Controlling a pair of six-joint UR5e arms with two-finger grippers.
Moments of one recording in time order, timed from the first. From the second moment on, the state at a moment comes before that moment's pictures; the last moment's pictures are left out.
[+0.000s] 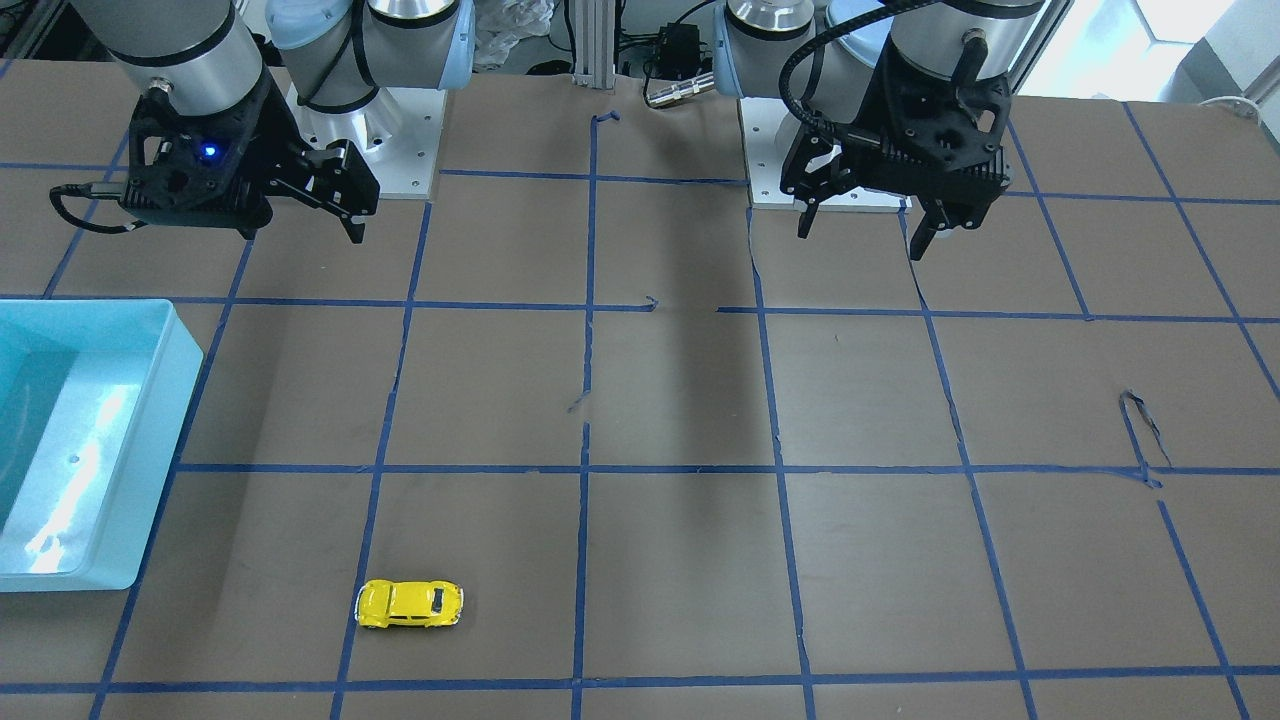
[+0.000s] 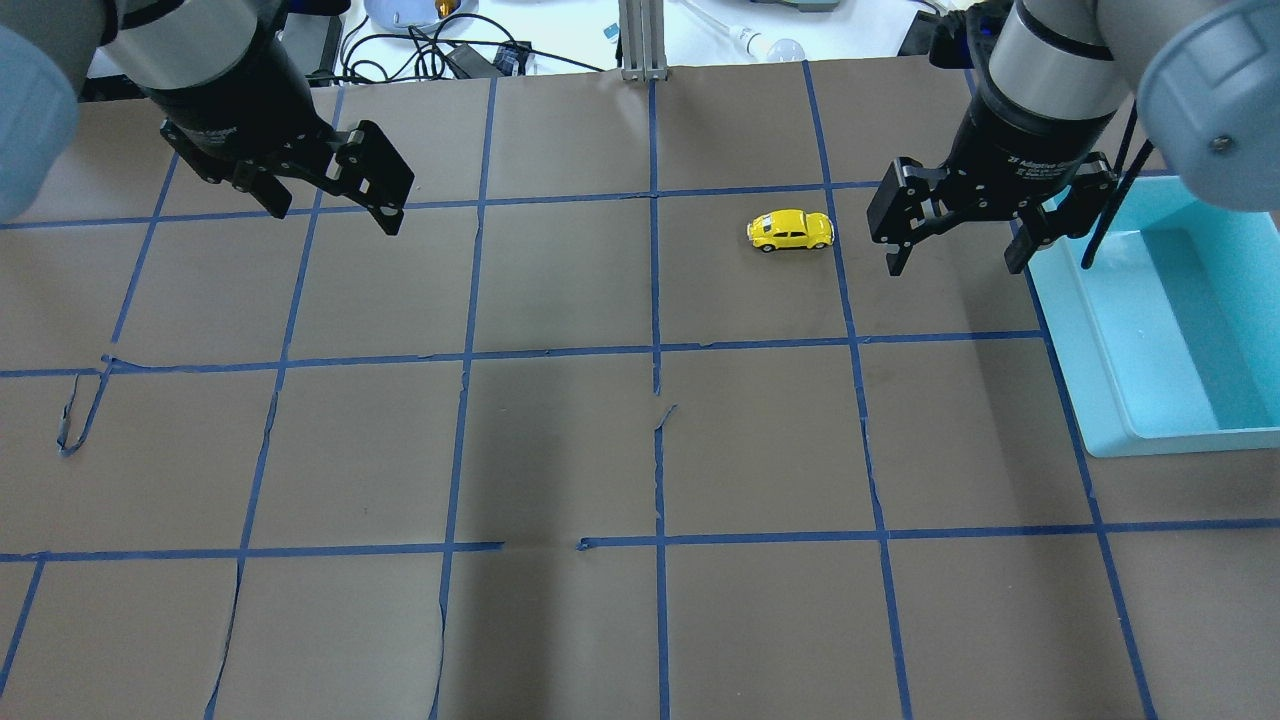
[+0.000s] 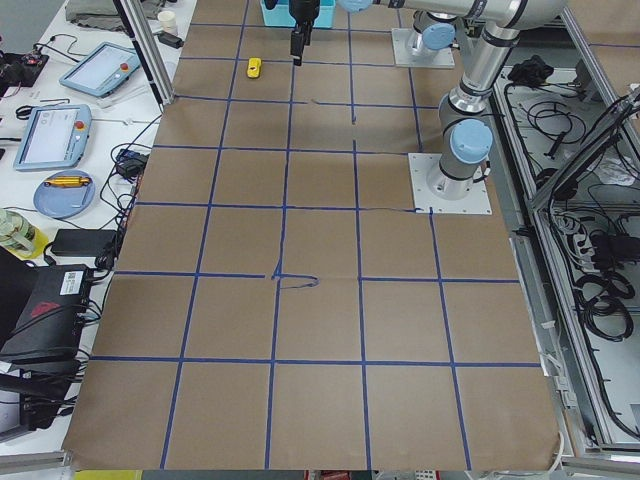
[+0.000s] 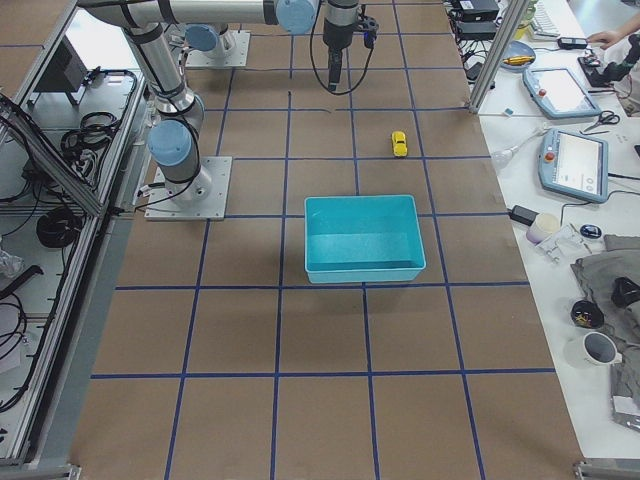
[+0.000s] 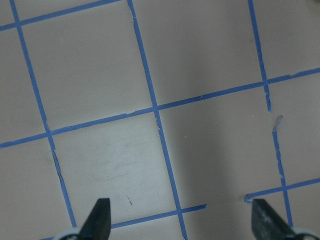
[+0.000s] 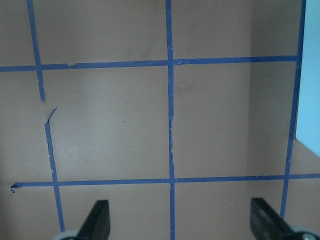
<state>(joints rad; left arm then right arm) -1.60 -1.55 -1.51 -1.59 1.57 0.18 1.56 -1.60 1.60 -1.49 -1.56 0.02</state>
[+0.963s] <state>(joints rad) -1.57 -1.55 -1.51 -1.58 1.57 0.12 1.56 -1.60 1.59 -1.51 -1.56 0.01</state>
